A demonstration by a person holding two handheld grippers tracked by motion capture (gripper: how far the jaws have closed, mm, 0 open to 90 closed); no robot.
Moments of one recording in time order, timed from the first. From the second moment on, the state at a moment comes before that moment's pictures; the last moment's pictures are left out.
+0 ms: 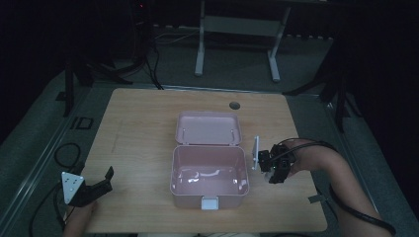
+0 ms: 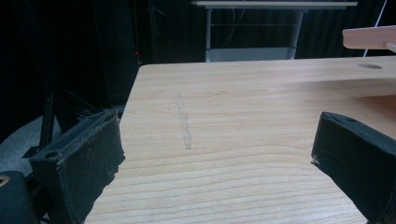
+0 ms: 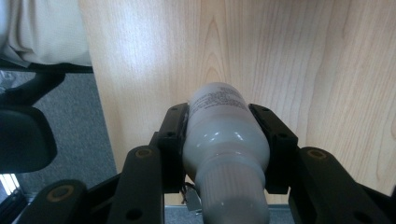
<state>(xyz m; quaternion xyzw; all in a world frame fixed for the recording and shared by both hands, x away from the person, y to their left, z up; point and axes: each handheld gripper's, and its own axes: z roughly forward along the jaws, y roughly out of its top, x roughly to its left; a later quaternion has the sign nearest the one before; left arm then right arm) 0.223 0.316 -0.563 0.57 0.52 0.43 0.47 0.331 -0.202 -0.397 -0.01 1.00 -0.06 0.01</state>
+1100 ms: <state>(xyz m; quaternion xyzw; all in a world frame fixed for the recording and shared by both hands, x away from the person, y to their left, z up) 0.223 0.317 -0.563 0.57 0.52 0.43 0.47 0.330 -0.142 -0.361 -0.03 1.00 -0.05 0.02</state>
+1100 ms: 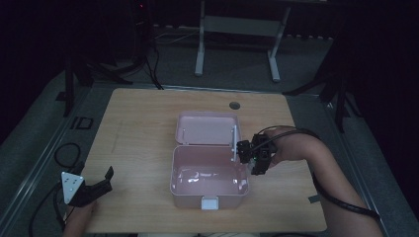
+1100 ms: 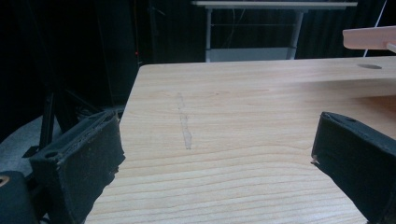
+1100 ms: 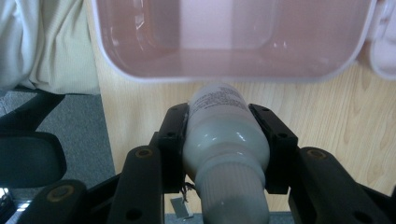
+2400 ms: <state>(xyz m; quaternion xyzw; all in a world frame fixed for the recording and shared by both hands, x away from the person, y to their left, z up) 0.223 0.317 -0.563 0.57 0.52 0.43 0.47 0.327 -0.092 -0.428 -0.07 1.00 -0.05 0.00</state>
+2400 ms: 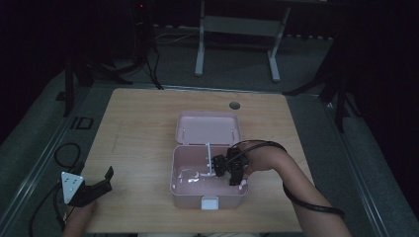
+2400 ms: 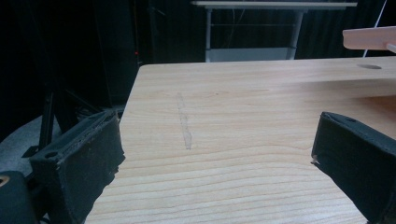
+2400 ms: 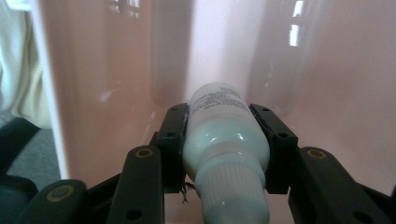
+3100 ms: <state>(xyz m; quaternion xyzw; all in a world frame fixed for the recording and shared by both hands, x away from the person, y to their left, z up) 0.223 0.317 -0.563 0.57 0.51 0.43 0.48 0.328 -0.082 -0.485 -0.07 0.99 -0.09 -0.01</state>
